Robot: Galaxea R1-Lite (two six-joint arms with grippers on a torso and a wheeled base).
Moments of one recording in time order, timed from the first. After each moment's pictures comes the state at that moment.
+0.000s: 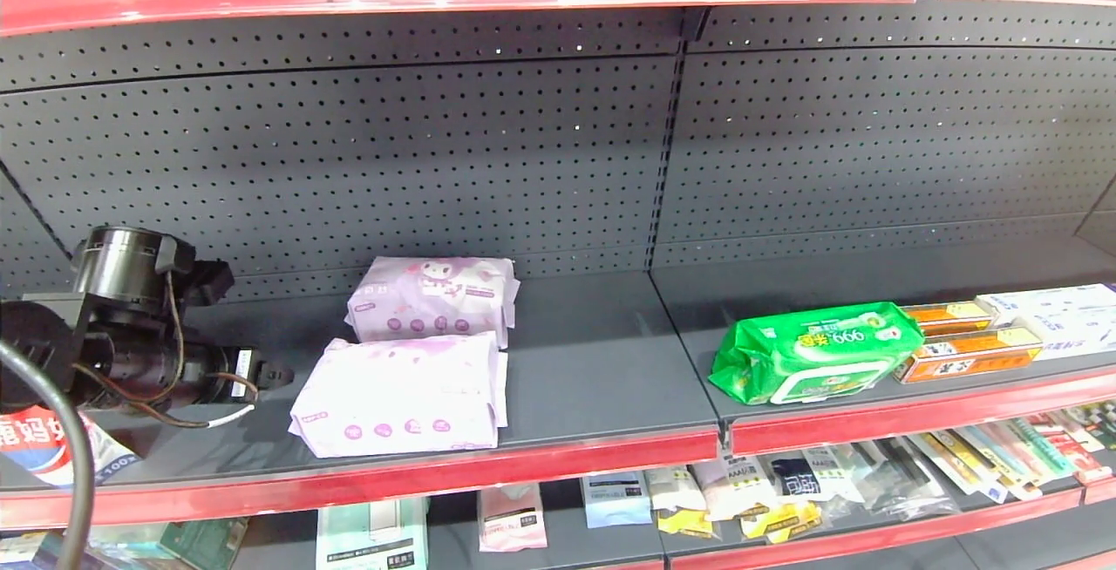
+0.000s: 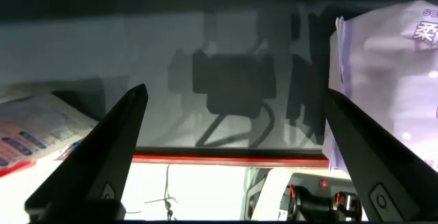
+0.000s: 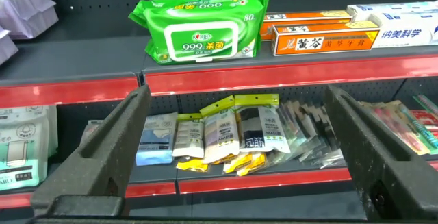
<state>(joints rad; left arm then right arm) 0.05 1.71 -0.79 -0.04 0.11 0.02 0.00 0.00 0.00 0.00 0.02 0.00</state>
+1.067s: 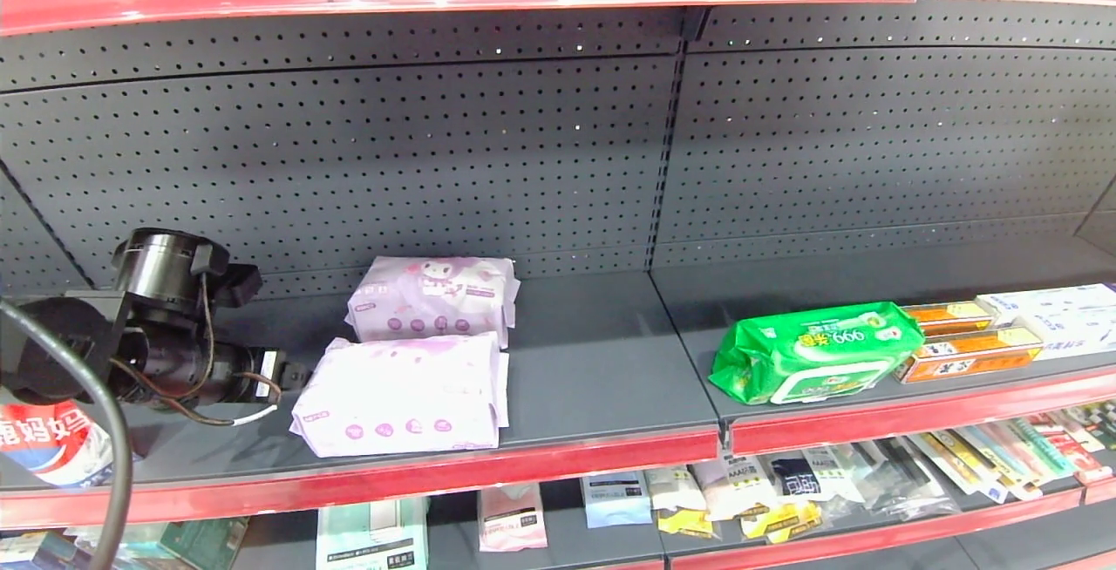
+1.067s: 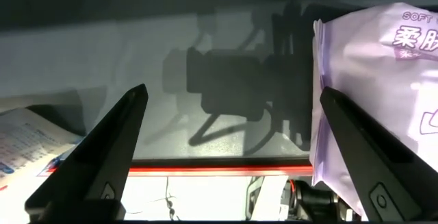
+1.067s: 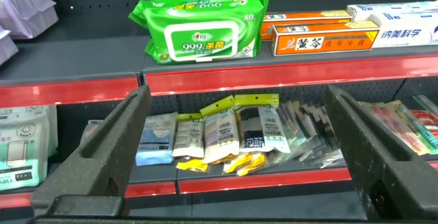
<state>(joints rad) 0.00 1.76 -0.82 -0.04 0.11 0.01 0.00 0.00 0.00 0.00 0.01 0.00</state>
